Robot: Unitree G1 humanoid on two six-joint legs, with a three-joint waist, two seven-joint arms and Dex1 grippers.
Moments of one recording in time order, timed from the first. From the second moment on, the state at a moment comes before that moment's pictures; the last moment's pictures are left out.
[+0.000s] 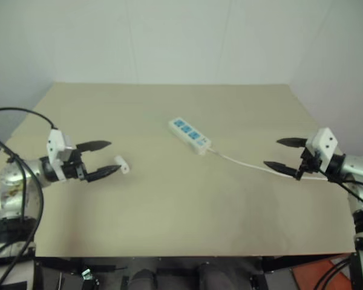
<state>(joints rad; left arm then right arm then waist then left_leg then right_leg) -0.44 0.79 0.22 0.34 -0.49 0.05 -1.34 -0.55 -0.84 -0.16 0.54 0.26 -0.16 1.20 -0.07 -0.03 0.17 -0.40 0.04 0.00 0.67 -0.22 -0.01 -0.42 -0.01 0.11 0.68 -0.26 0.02</state>
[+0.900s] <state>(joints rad) -0.26 0.81 0.30 0.19 -0.51 0.09 -1.27 -0.48 -0.81 -0.16 0.40 0.26 -0.07 1.18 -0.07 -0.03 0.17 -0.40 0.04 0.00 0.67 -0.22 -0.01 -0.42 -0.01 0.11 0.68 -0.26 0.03</state>
